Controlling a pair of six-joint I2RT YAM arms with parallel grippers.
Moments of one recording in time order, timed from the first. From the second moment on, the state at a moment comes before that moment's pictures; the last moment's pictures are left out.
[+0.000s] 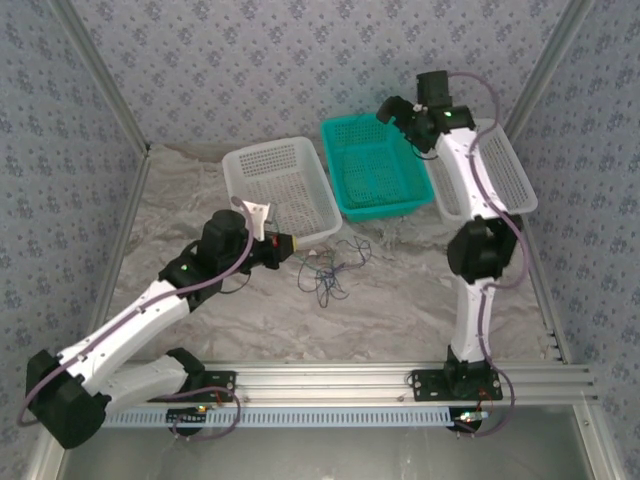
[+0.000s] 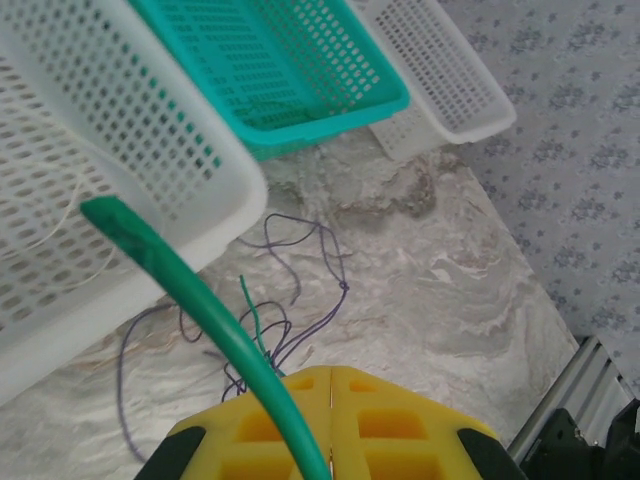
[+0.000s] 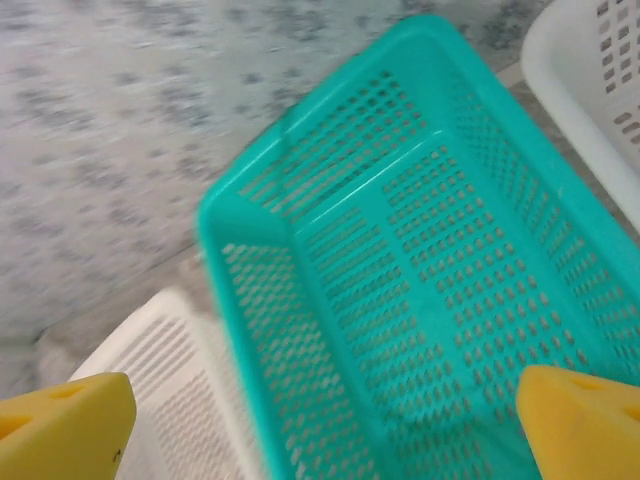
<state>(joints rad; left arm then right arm) -0.68 1.04 0.85 -0.25 0.23 -0.54 0.17 2.03 2.21 -0.87 -0.13 0.66</state>
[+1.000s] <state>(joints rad) -0.74 1.21 1.14 -0.19 0.38 -0.49 0.48 1.08 0.60 -0.17 -0.22 0.29</state>
